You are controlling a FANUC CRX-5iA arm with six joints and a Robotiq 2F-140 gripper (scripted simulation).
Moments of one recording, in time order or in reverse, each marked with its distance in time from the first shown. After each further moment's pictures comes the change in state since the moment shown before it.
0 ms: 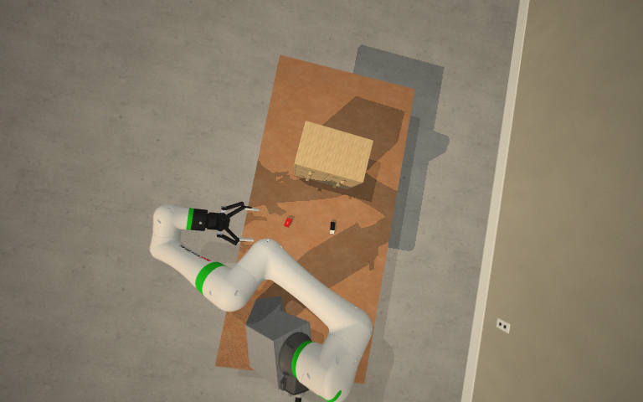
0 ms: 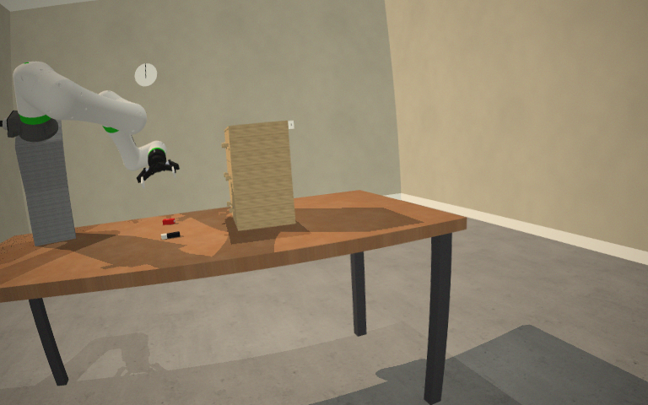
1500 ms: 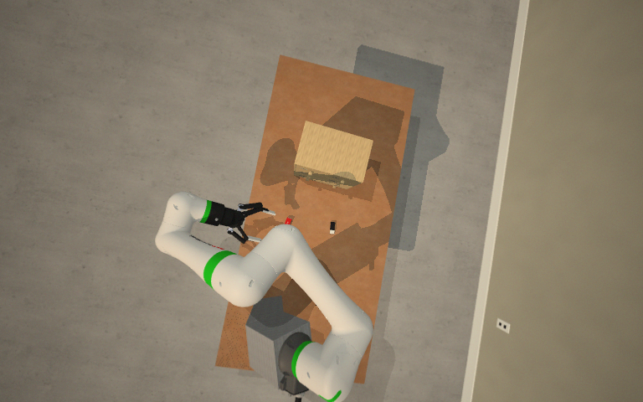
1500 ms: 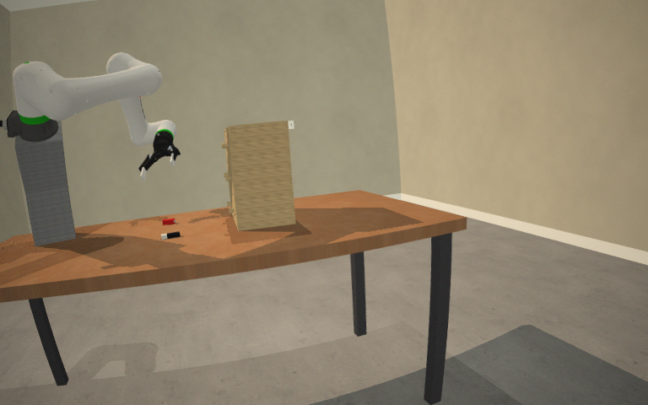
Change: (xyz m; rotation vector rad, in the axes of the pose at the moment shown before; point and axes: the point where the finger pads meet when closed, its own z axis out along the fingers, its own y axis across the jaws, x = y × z) arm 0.060 -0.012 0.042 -0.199 -0.107 0.215
